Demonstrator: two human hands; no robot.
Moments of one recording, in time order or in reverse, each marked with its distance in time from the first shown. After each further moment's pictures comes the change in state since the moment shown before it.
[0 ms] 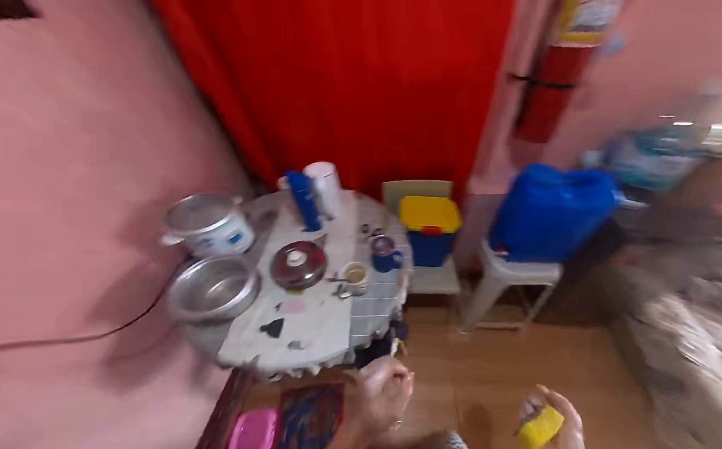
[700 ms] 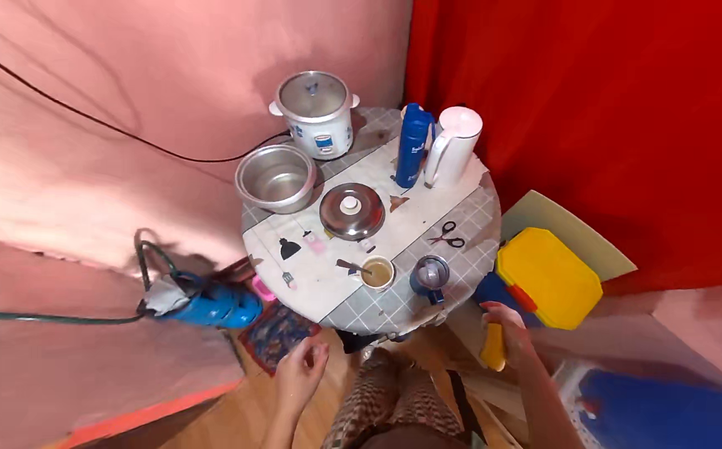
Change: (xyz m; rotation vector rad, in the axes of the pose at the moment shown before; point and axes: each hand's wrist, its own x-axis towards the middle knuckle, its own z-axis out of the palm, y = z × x) left_hand 0.038 -0.087 0.084 0.832 0.570 -1.079; right_hand 0.447 0.006 0.283 -1.276 -0.846 0.309
